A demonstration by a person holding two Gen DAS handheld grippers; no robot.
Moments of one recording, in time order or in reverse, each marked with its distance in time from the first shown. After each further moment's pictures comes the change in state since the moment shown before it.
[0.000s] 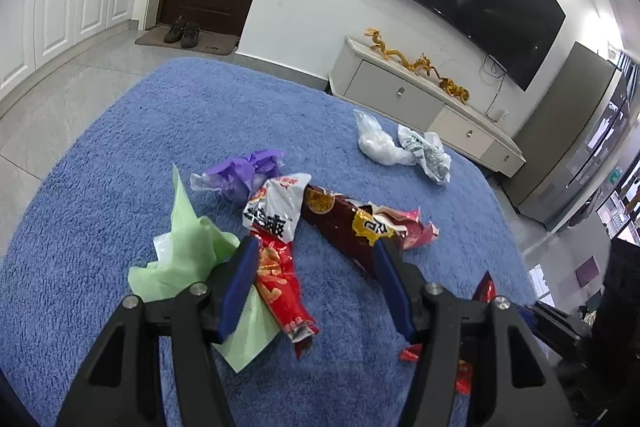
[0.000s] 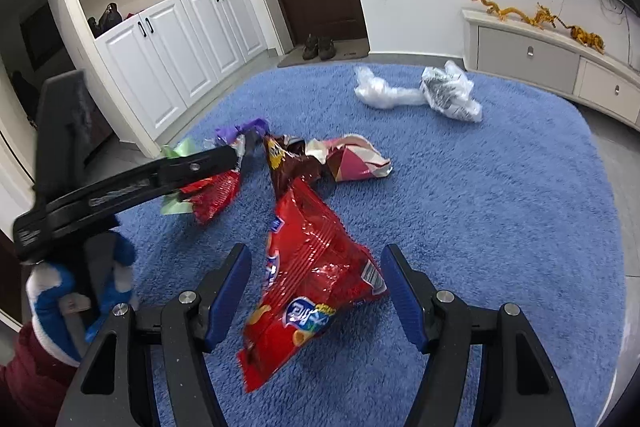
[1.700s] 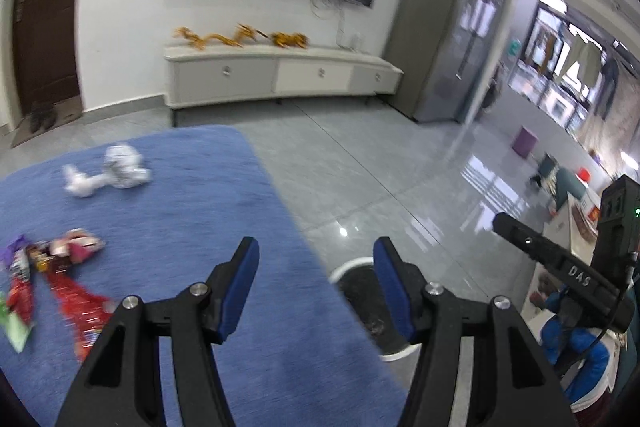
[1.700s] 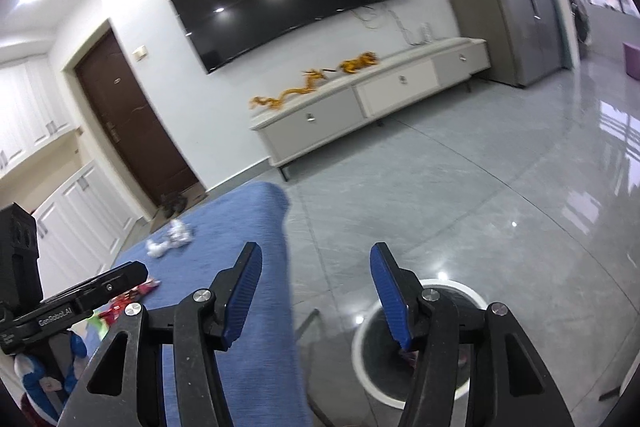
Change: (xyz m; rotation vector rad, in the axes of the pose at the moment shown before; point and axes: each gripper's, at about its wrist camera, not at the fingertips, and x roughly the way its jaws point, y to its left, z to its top) left arm -0.058 -0.305 -0.053 0.451 0.078 -0.282; right arm -0.296 -0.180 -0.123 0.516 -0.457 -0.379
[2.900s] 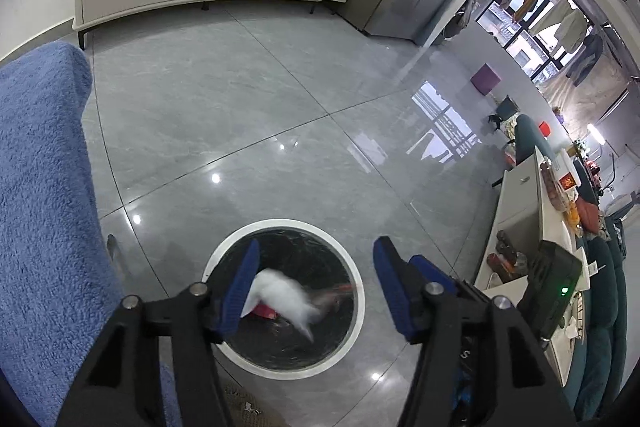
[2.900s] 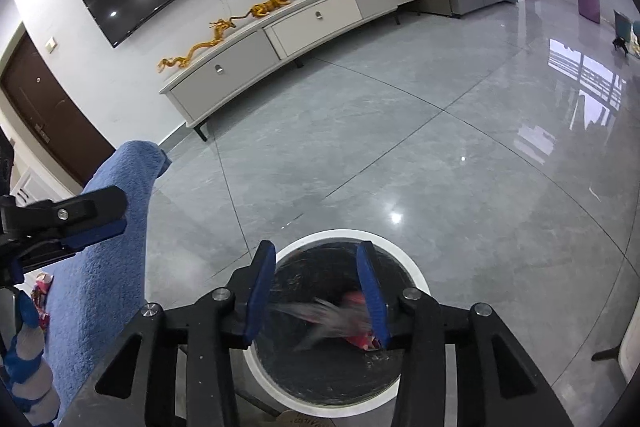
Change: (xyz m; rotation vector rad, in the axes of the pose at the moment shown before) left arm 0.230 -0.124 0.001 -0.001 0.378 -0.238; right arm 0.089 -0.153 -0.056 0.176 0.182 -0.221
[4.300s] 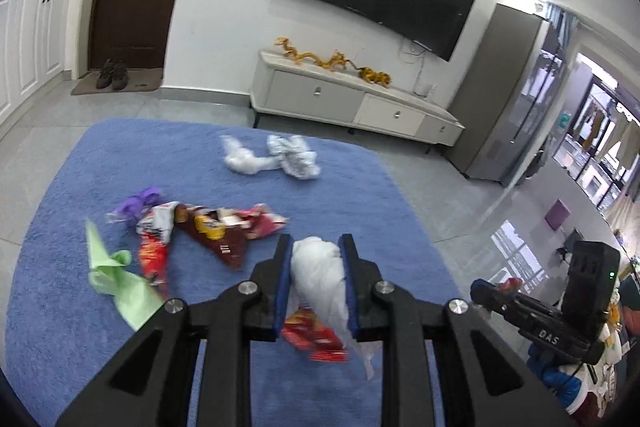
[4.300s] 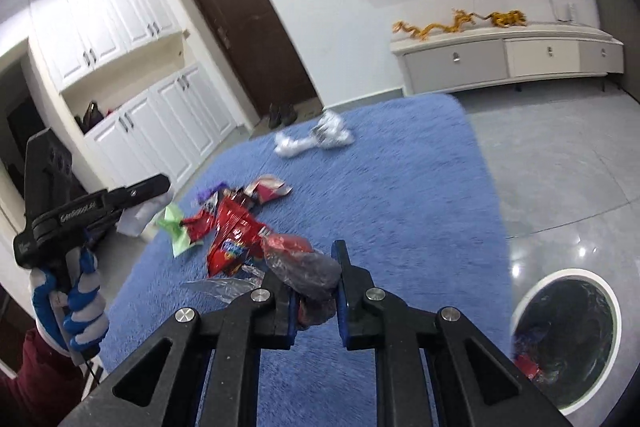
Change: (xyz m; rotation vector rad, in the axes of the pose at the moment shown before) left arm -0.330 0.223 -0.165 -0.226 -0.504 0.302; right arm -0.058 0.280 -0.078 -0.448 0.056 0.531
